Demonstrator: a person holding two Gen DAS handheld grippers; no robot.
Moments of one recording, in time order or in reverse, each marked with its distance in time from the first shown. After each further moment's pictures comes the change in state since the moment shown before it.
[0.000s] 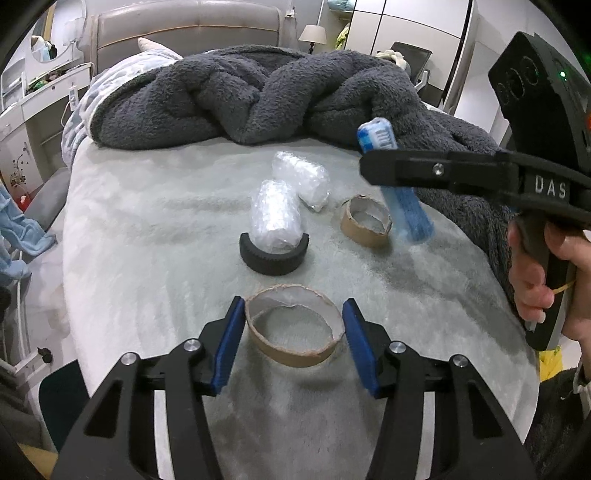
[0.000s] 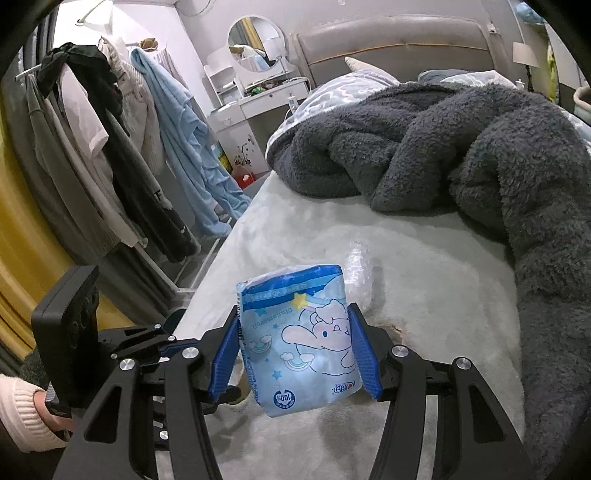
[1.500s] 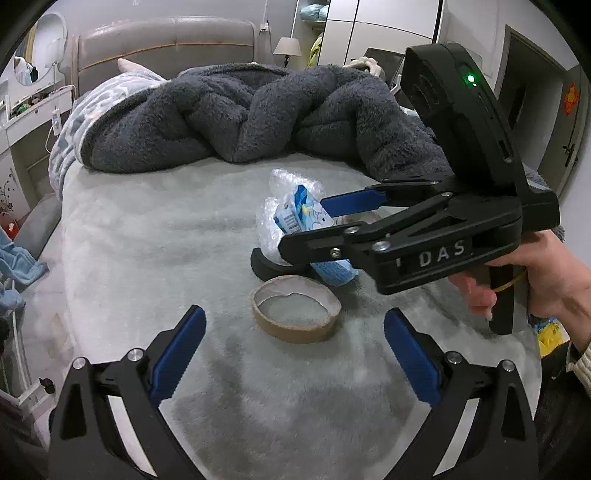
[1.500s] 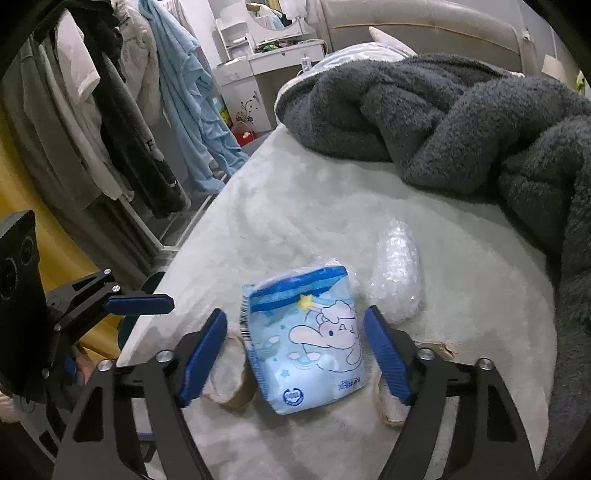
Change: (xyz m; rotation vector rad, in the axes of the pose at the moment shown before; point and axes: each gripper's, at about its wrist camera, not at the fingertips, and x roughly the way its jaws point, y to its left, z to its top) left arm -0.006 0.013 0.002 0.086 -0.054 -0.068; right arm 0.075 0.015 -0.002 -0.107 0.164 -0.043
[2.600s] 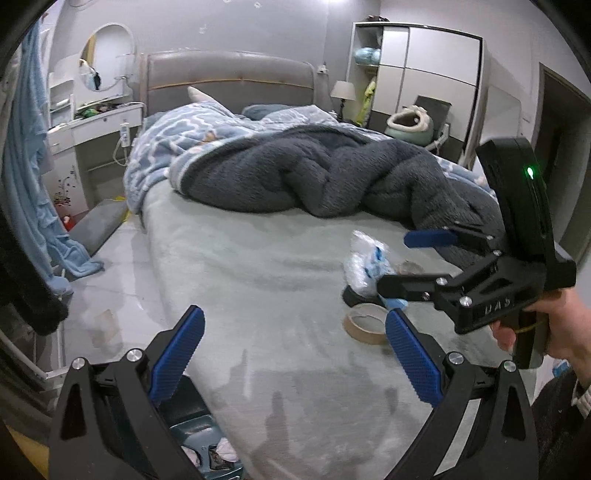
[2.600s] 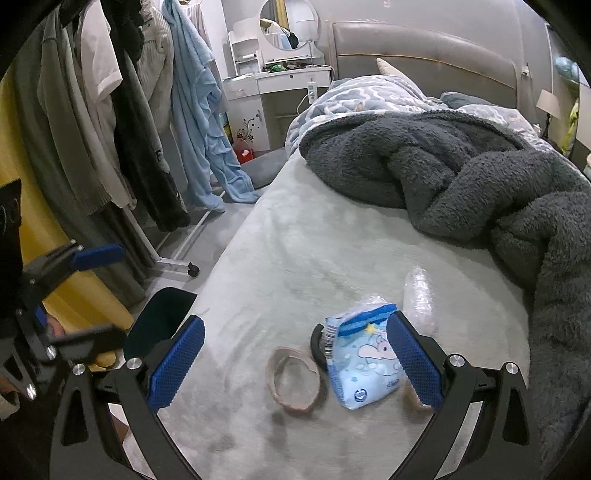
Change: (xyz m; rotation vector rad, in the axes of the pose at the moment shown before) left arm -0.101 0.043 -0.003 -0.100 -0.163 0.177; right arm -0.041 0.062 0.016 -0.065 -0.083 -0.074
